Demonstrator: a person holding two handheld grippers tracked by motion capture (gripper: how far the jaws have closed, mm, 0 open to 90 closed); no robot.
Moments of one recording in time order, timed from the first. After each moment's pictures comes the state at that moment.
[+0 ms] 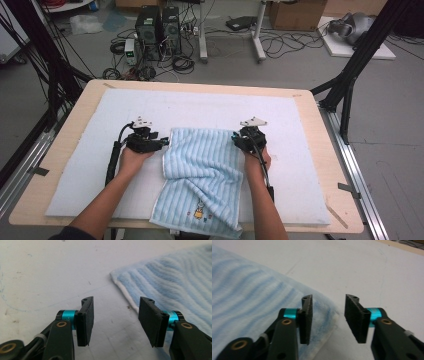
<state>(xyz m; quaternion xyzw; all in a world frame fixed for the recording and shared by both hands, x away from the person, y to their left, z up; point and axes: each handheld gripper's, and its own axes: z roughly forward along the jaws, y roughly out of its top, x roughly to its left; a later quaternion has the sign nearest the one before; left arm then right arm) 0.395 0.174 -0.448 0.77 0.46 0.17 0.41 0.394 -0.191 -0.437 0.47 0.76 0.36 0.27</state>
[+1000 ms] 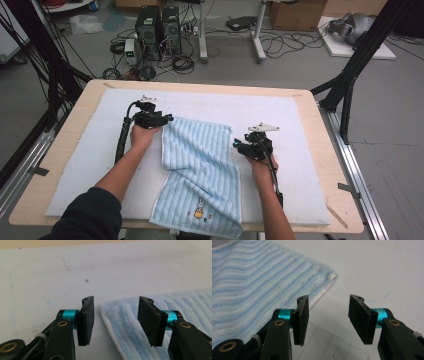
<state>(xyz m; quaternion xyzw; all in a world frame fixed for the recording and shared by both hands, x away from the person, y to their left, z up) 0.463 0.169 -0.435 0.73 0.50 0.17 0.44 0.374 -0.209 -0.437 0.47 0.76 0.40 0.20</state>
